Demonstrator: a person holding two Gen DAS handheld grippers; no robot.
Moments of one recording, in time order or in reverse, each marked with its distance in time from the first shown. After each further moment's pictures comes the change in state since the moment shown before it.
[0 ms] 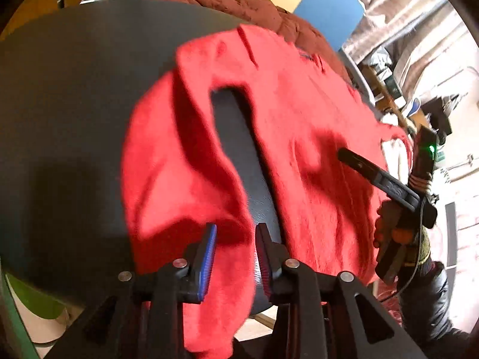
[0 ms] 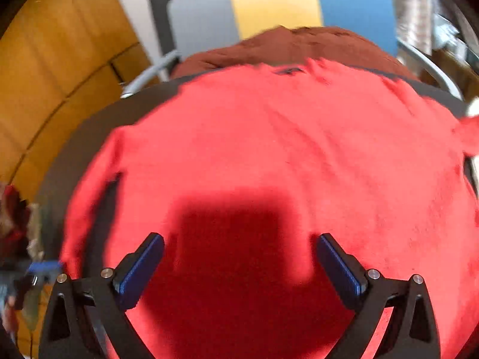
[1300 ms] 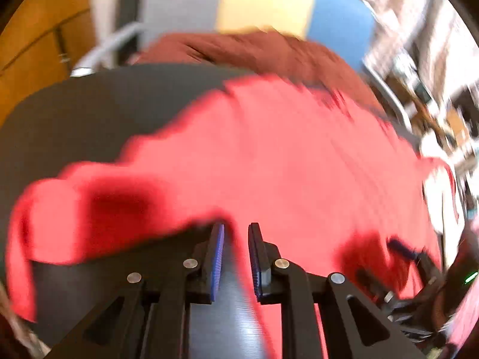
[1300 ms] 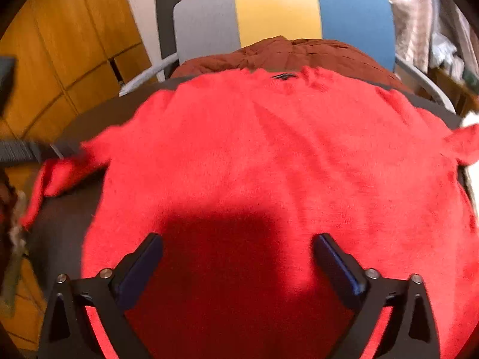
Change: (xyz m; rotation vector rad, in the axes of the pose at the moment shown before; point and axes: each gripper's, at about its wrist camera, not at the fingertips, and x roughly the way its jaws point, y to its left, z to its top) left arm 0.079 -0.083 0.121 0.128 -0.113 0.228; right arm -0.016 -0.015 -0.005 -0.076 -0.075 -0.072
